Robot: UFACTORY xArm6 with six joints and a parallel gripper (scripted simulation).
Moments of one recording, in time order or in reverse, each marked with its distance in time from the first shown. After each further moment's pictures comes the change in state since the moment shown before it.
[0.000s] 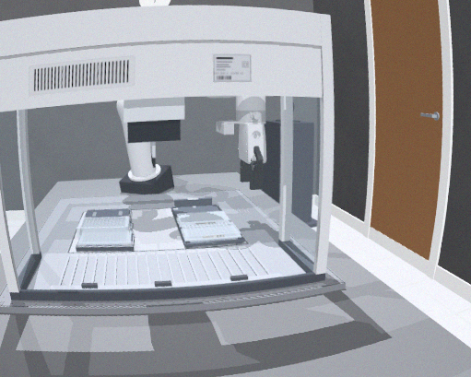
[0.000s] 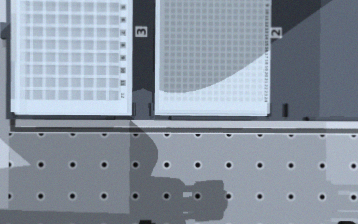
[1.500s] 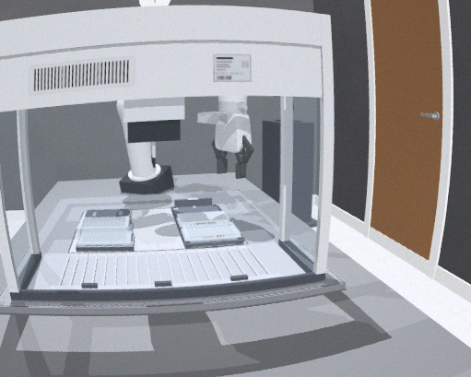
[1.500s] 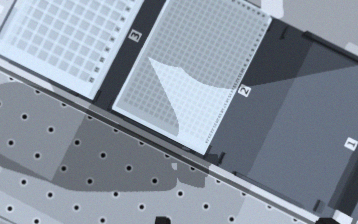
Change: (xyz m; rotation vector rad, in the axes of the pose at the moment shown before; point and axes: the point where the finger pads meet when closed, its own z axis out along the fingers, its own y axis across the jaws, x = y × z) arm 0.037 0.058 -0.021 -0.008 0.024 -0.458
